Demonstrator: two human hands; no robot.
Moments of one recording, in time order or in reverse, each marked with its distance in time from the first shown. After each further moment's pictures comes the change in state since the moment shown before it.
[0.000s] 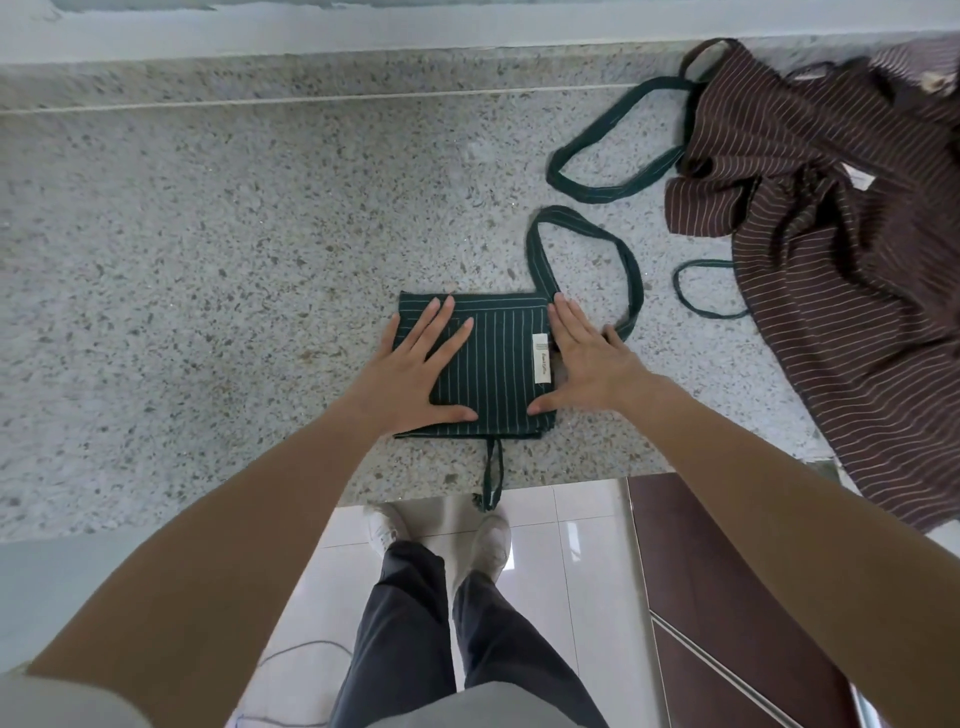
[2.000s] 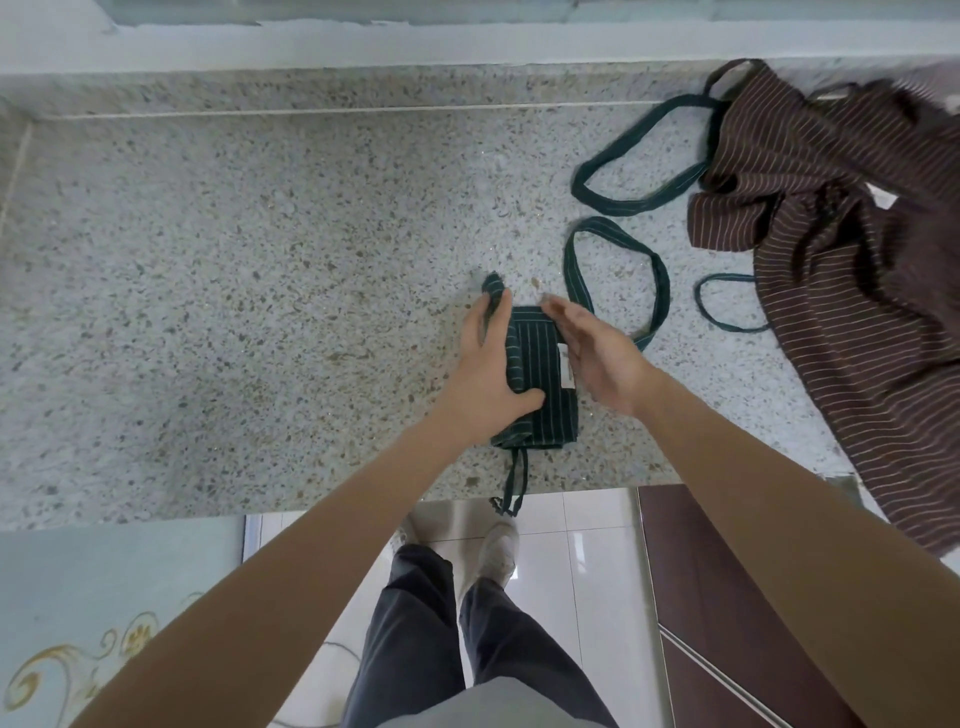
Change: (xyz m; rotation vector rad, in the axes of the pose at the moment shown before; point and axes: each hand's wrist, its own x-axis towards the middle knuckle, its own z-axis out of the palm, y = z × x) left_hand -0.008 0.072 -0.069 -0.904 0.123 -0.290; right_hand 0.006 -0.022 -0.010 1.637 0.016 -0.035
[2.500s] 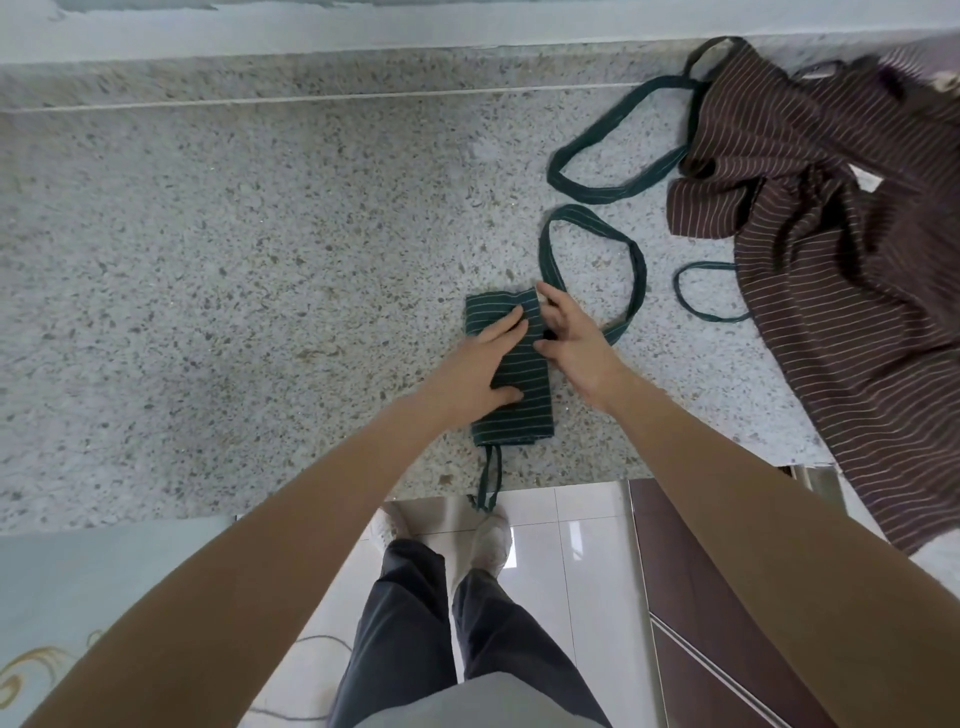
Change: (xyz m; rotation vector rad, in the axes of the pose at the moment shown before) left_hand 0.034 -0.008 0.016 0.342 -0.262 0.160; right_hand 0.001 0.010 -0.010 -0.226 0.091 -0.174
